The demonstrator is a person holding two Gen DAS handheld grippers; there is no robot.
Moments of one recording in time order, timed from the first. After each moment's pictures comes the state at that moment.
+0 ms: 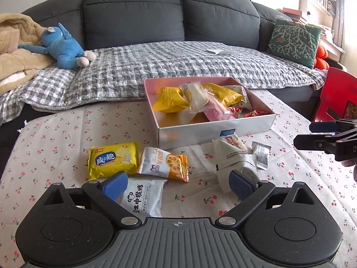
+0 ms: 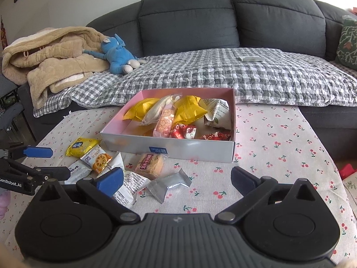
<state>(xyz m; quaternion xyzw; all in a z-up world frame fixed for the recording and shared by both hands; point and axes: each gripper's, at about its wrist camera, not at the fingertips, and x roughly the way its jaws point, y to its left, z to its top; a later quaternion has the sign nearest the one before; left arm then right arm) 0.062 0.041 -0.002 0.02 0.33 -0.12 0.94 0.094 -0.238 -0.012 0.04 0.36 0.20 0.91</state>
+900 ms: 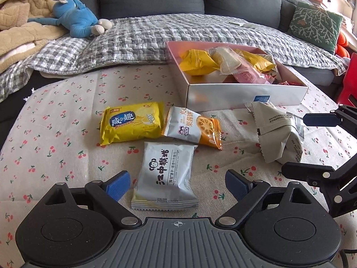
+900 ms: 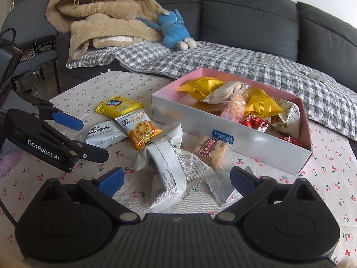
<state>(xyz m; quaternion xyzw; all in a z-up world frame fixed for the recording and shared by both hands) 0.081 0.061 -0.046 0.02 0.39 -0.08 0.92 0.089 -0.159 -0.045 -0.08 0.34 0.30 0.89</state>
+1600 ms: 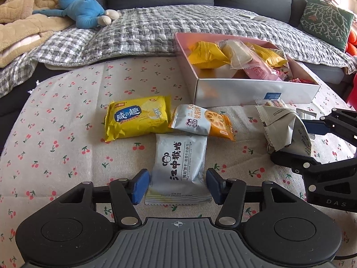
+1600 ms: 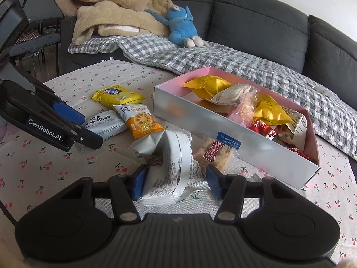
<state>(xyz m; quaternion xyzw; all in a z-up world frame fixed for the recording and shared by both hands) 0.090 0.057 -0.046 0.02 0.42 -0.05 0.91 0.090 -0.144 -0.051 -0.13 0.32 0.30 0.89</state>
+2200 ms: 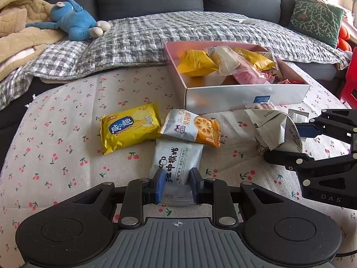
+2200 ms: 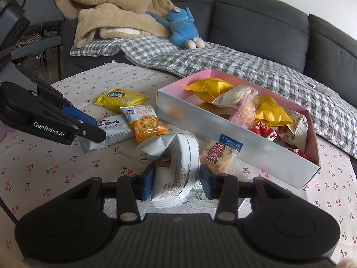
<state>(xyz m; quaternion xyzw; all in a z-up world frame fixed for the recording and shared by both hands) 0.086 0.051 -0.038 0.04 0.40 -0.07 0.91 0.089 -0.143 -0.049 -0.12 0.32 0.31 0.89</state>
